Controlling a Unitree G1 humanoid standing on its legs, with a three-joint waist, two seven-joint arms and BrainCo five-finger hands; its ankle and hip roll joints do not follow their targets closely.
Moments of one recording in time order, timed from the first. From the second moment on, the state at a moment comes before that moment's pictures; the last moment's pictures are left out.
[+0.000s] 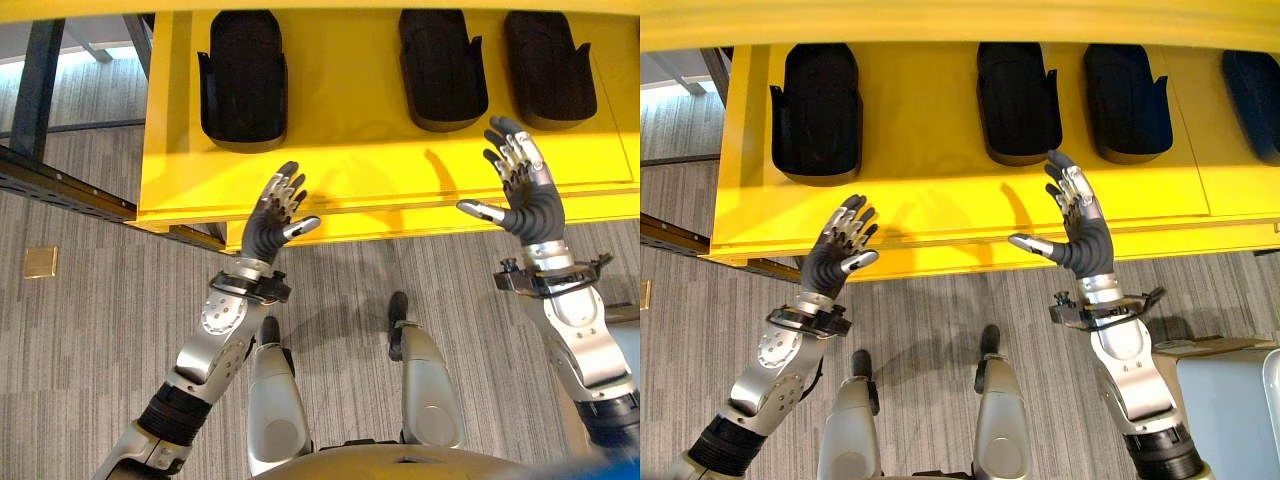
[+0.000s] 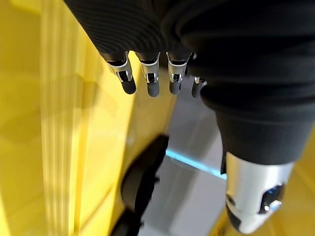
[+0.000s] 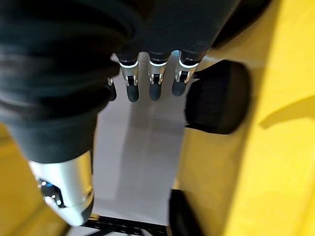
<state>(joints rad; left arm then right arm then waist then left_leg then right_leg) -0.17 0.48 -0.37 -0.18 -0.64 -0.21 0.11 -0.17 -0.55 0.13 -0.31 0.36 -0.23 -0.16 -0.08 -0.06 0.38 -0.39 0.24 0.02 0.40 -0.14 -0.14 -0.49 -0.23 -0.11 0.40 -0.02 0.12</state>
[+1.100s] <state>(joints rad) -0.74 0.26 -0.51 0.16 -0.52 -0.23 0.39 -0.77 -0.52 0.34 0.07 0.40 -0.22 -0.39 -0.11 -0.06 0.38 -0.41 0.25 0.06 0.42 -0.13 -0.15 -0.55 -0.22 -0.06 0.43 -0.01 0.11</state>
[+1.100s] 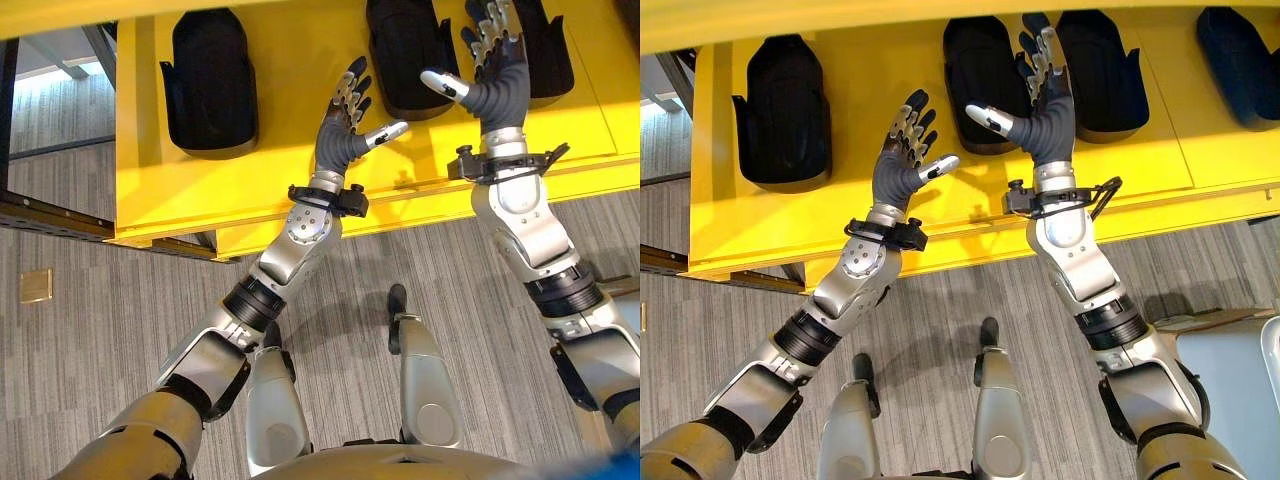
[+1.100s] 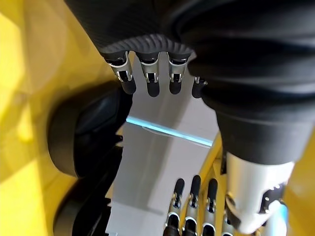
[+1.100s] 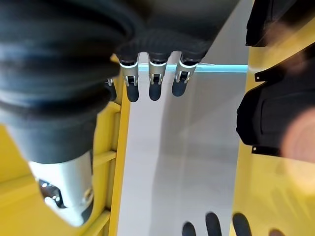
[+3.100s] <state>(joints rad) -0.94 0.12 -0.43 0.55 -0.32 -0.22 0.60 -1.00 -0.47 0.42 0.46 0.41 -0.19 -0.48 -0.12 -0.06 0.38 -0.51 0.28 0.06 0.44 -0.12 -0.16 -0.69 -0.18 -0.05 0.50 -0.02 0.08</state>
